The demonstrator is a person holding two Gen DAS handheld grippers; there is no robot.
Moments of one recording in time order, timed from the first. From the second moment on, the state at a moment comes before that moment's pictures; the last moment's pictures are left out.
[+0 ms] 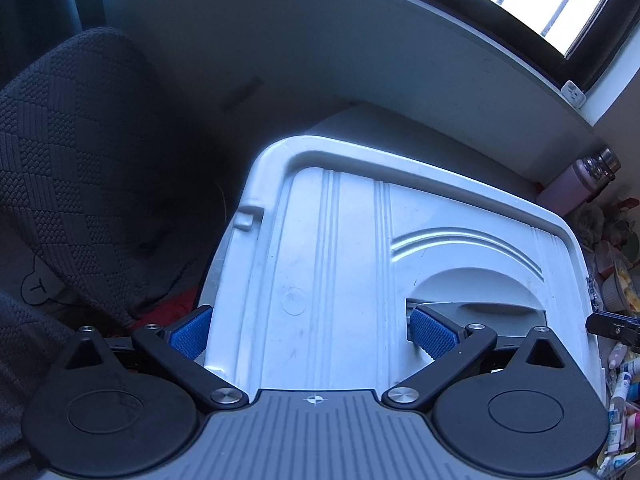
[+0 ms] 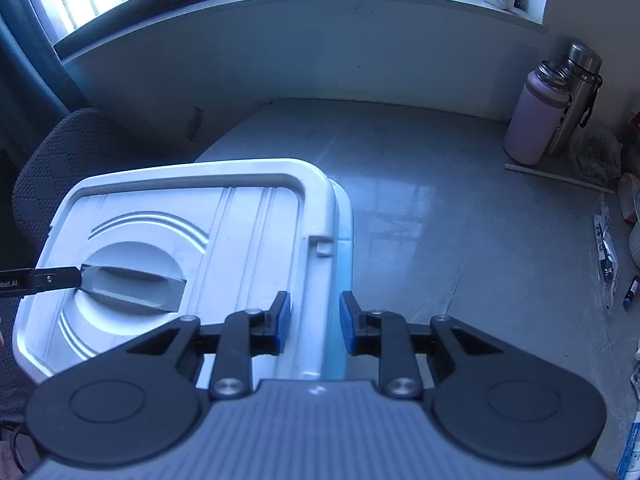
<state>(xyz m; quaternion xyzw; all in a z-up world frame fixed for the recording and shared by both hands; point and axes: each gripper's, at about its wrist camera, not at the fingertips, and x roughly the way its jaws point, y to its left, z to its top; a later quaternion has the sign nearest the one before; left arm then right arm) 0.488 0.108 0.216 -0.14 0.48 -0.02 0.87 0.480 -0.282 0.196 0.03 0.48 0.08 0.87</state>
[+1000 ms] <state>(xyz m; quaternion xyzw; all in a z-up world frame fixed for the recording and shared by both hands) 0.471 0.094 0.213 -0.09 0.45 0.00 0.89 0.456 -0.295 0.170 0.07 0.47 0.10 0.88</state>
